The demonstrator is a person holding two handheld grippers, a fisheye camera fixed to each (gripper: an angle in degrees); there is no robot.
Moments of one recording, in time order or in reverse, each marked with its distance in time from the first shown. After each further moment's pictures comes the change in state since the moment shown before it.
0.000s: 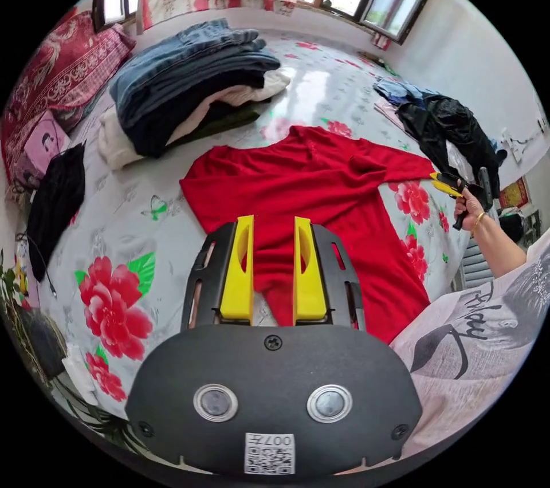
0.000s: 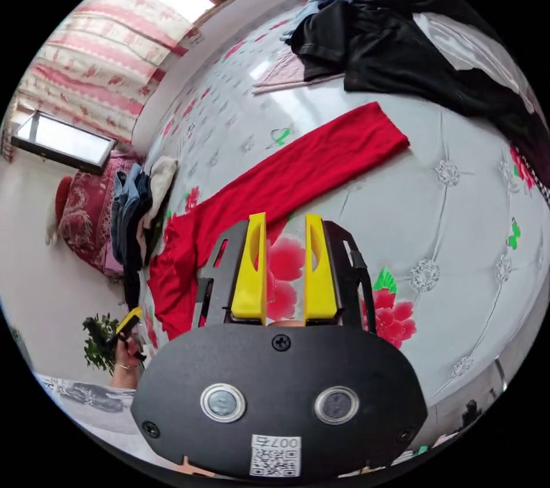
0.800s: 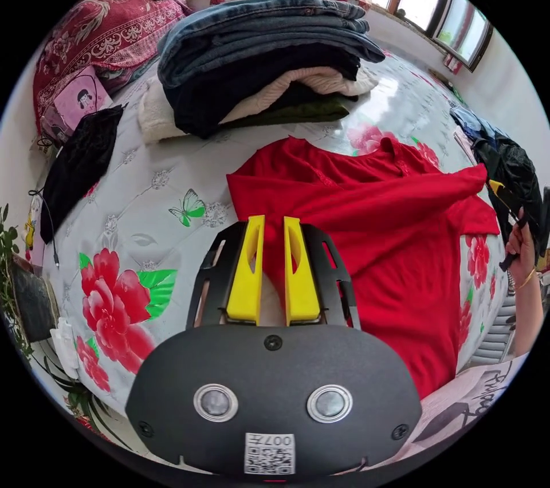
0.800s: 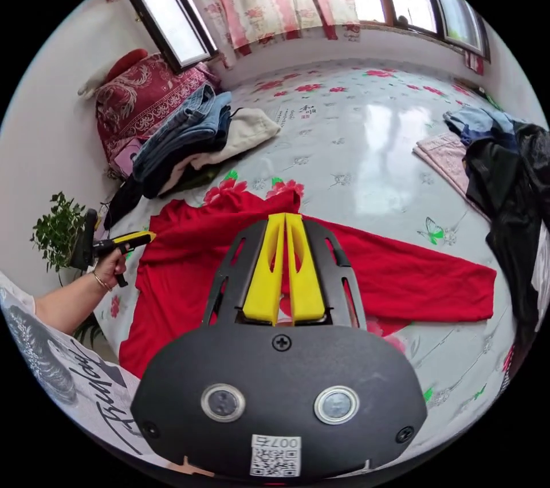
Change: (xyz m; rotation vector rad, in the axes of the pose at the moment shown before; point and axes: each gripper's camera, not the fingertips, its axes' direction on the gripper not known) left arm -0.017 -0.073 0.072 0.026 -0.173 -0.210; right arm -0.190 0.027 0.028 -0.052 0.041 -0.599
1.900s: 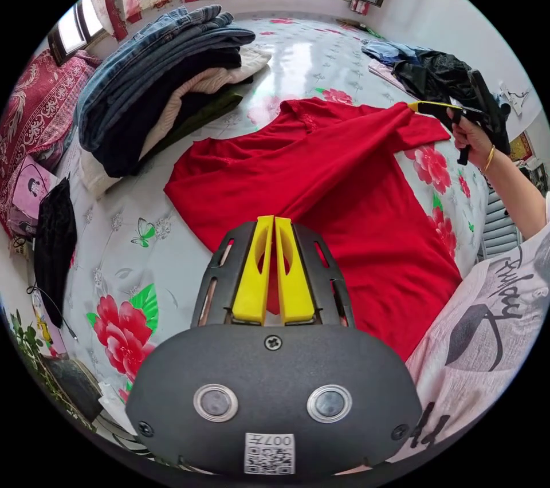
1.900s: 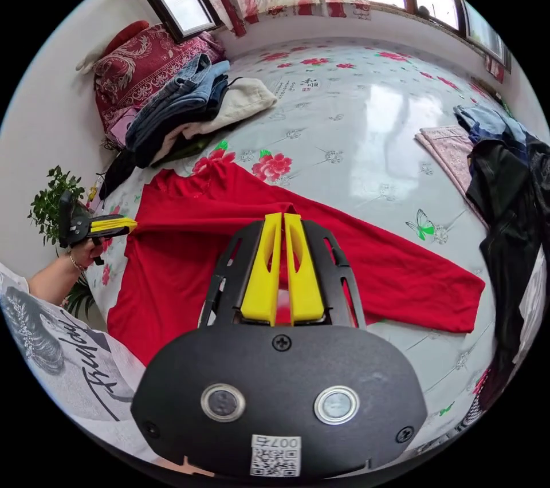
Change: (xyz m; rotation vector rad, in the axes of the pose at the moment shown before) left arm 0.073 0.000 -0.012 -0.093 0.149 0.433; right arm 0.023 0.012 -0.029 -0.154 0.019 -0.094
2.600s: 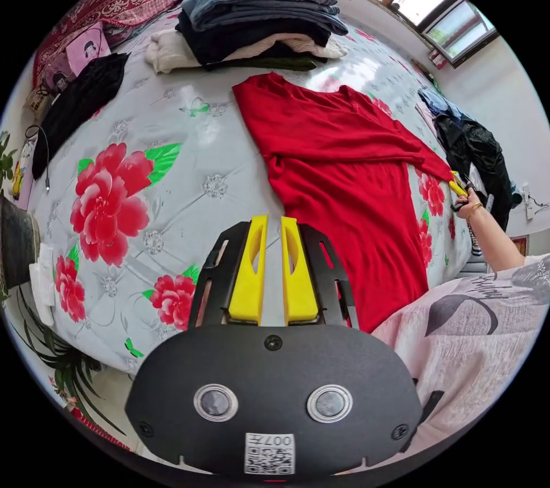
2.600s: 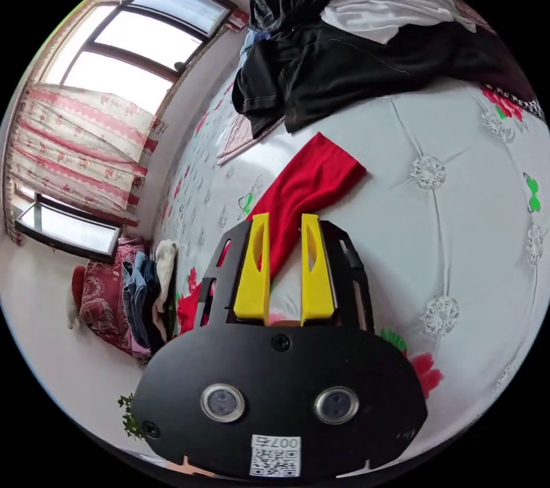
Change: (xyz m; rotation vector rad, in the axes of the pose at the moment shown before) left arm -0.038 0.135 -0.047 -0.035 0.051 -0.453; right arm 0.163 0.159 -0.059 0.452 -0.121 1.014
